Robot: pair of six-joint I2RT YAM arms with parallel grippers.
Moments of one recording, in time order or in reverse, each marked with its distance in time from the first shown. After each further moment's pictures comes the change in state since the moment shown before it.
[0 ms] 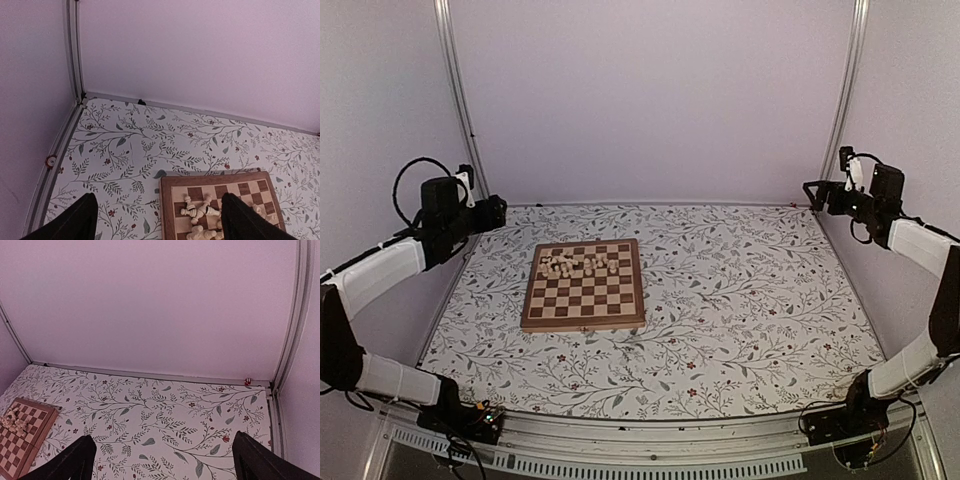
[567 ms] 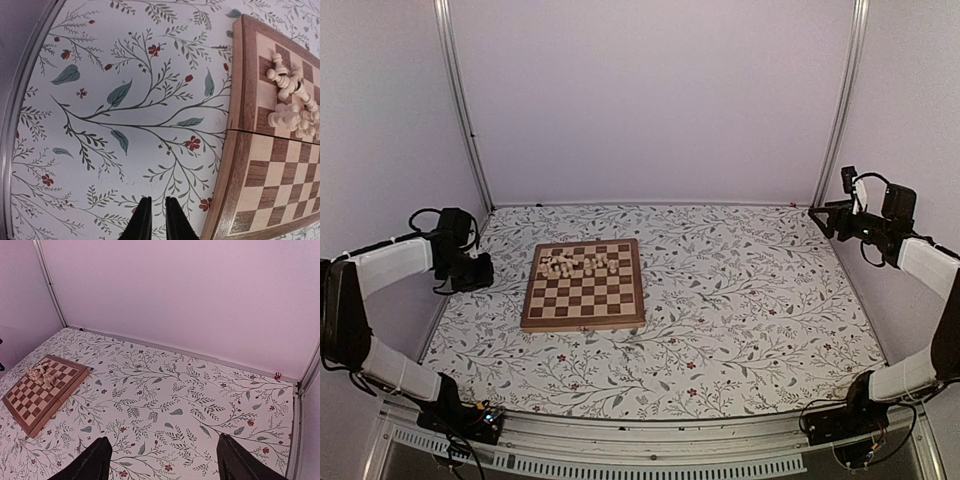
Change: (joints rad) left arm 0.066 0.111 -0.020 -0.568 0.062 -0.103; right arm -0.085 -0.135 -0.150 -0.095 -0.283 -0.167
